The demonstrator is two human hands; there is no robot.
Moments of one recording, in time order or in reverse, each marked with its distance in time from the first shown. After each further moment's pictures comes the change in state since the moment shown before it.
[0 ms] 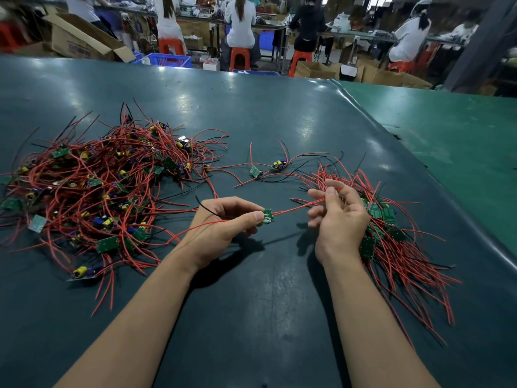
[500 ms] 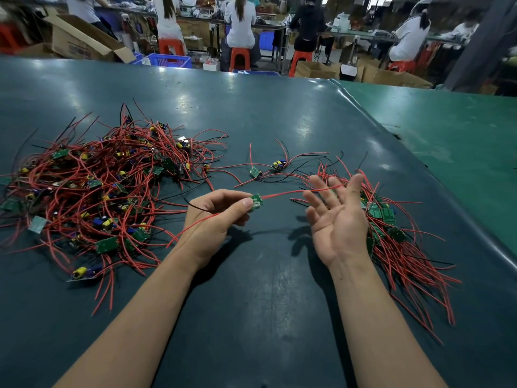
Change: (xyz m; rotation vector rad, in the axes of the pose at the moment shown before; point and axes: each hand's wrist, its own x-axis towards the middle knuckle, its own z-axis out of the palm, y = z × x) left_hand 0.003 0.001 0.004 -0.092 0.198 0.024; right_hand 0.003 -0.013 -0.004 0.367 -0.178 0.297
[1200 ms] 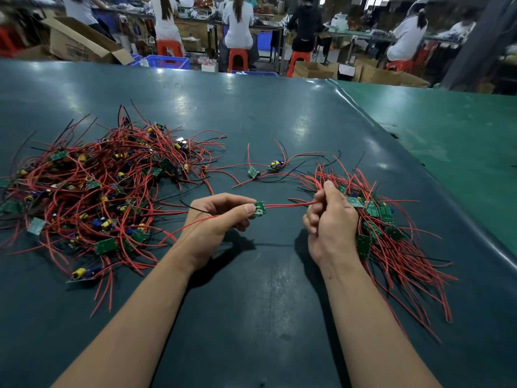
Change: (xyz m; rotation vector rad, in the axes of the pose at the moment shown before) left_hand -0.002 0.001 -0.005 -0.022 -0.114 -0.006; right_hand -0.002 0.011 0.006 -0.095 0.125 -0.098
